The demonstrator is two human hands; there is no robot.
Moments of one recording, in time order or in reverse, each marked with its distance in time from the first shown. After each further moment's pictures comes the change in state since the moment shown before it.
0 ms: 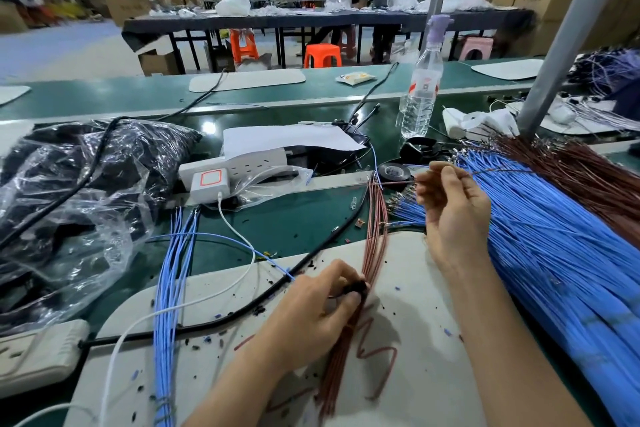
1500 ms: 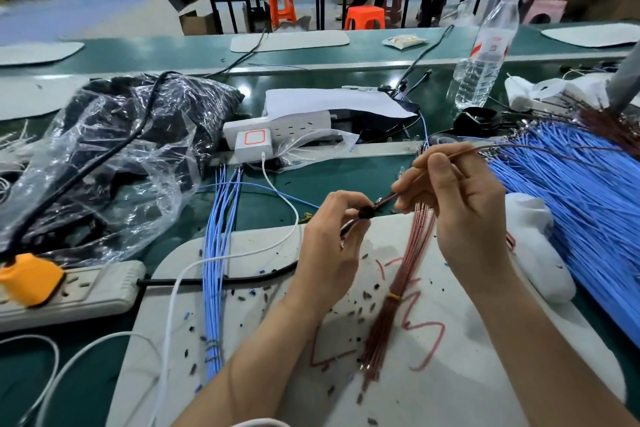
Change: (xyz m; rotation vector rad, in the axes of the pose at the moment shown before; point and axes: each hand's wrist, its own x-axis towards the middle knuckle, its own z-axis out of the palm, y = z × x) left_hand 0.011 -0.005 -0.010 -0.121 0.468 -0.109; right_hand -0.056 0.016 0.034 -0.378 -0.493 -0.237
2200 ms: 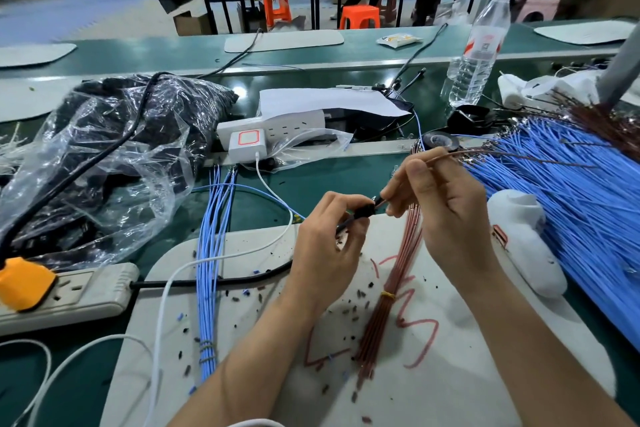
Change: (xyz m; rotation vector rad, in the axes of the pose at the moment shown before) left_hand -0.001 0.003 -0.001 0.156 0.035 0.162; right_hand -0.002 0.007 -0.003 -0.103 -0.048 -0.023
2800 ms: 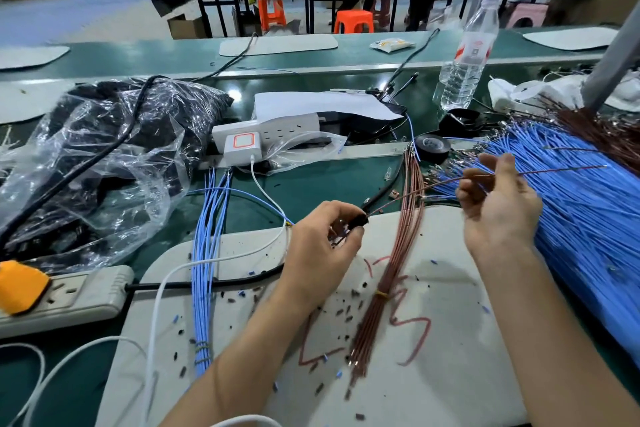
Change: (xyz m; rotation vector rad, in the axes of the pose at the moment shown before) left_hand 0.000 -0.003 -0.002 -0.053 -0.087 -0.165; right_hand 0.021 0.017 -0.048 0.435 0.720 0.515
